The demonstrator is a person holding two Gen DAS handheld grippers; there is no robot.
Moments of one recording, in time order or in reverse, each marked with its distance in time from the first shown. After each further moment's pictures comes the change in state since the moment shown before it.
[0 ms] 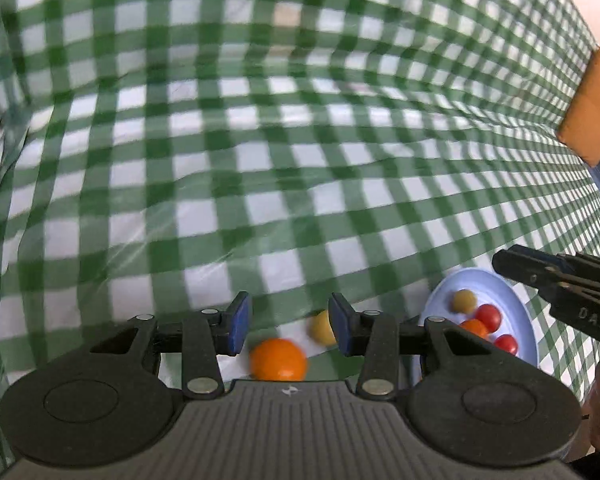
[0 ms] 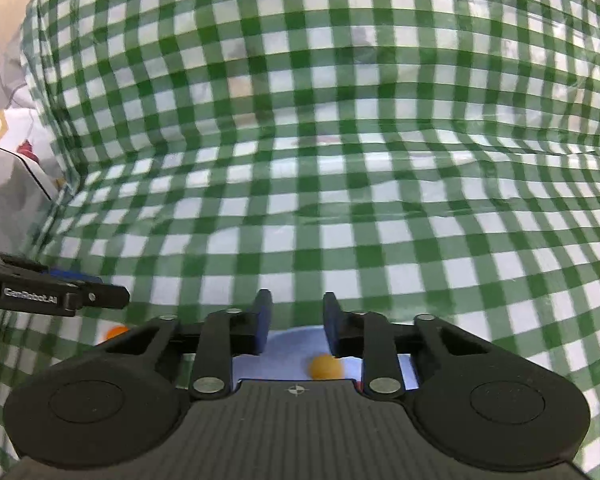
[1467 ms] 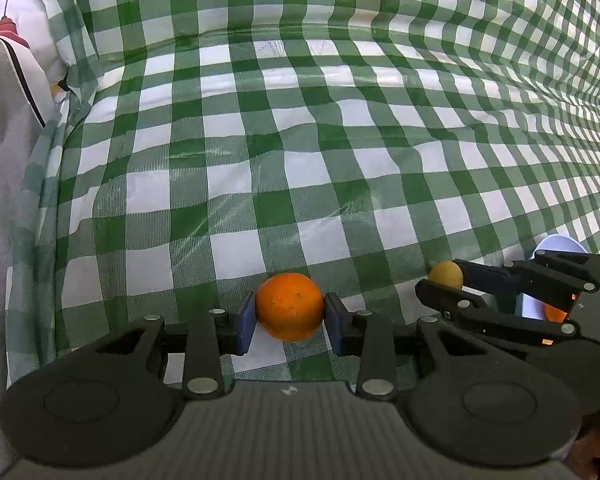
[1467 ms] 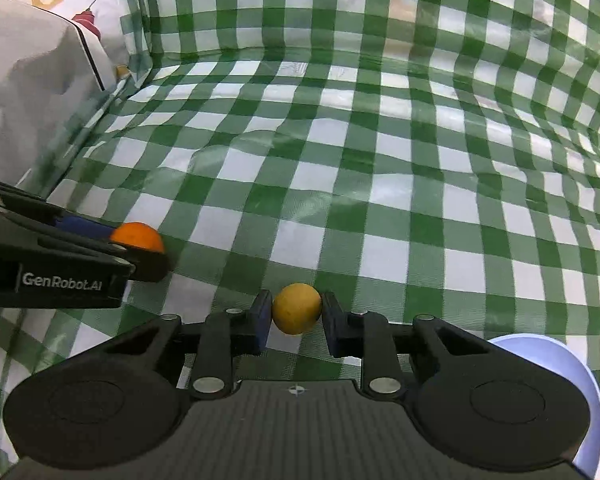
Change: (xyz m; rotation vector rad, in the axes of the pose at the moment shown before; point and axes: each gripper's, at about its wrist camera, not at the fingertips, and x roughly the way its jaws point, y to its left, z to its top) left arm 0.013 0.044 -0.022 -0.017 0.052 0.173; right arm 0.087 0.121 -0.020 -0.219 0.174 0.054
